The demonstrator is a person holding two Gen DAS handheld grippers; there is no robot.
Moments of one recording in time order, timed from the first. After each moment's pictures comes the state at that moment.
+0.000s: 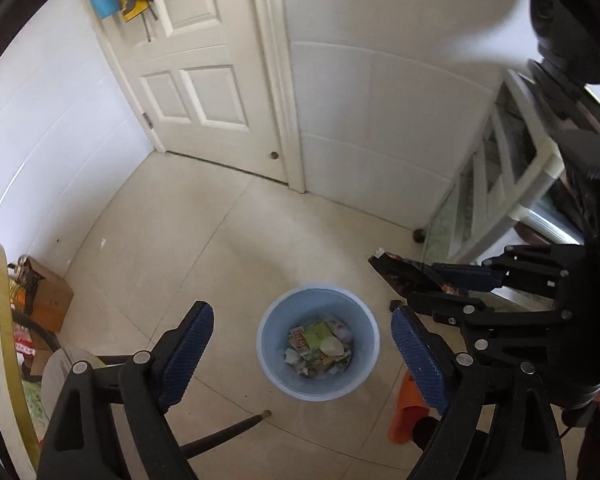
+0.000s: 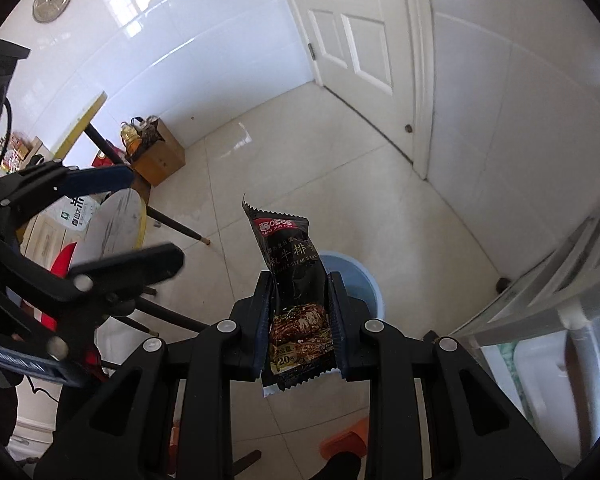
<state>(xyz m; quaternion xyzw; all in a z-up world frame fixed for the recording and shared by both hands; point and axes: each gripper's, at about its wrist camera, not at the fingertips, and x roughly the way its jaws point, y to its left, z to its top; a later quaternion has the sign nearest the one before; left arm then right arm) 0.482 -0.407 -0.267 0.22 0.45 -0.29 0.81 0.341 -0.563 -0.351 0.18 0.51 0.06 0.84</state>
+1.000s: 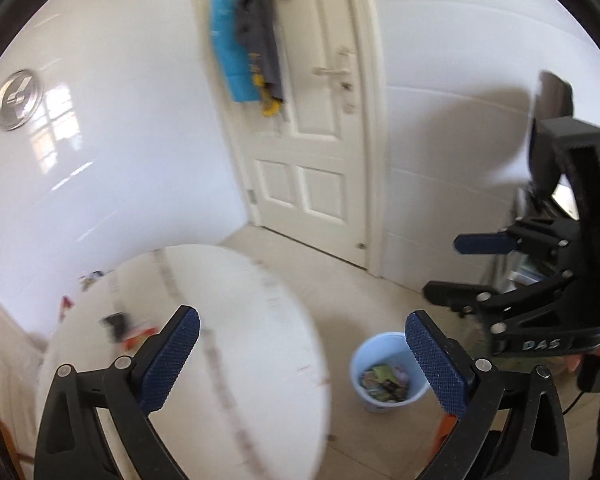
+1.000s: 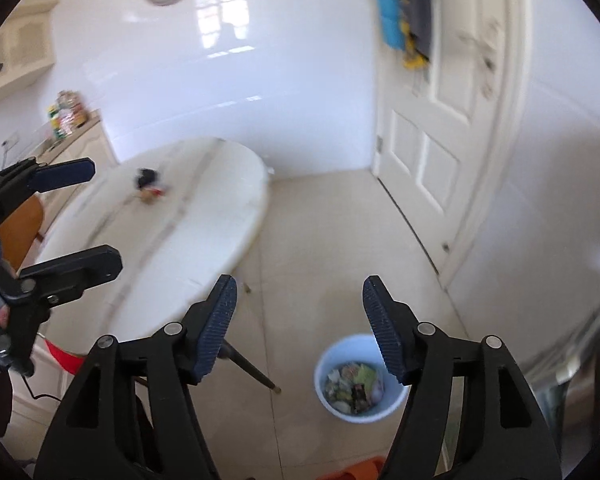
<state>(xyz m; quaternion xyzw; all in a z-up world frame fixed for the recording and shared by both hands) 0.298 -0.143 -0.080 0.14 0.29 -0.20 0.93 0.316 -0.369 -0.119 0.03 0.39 0.12 0.91</state>
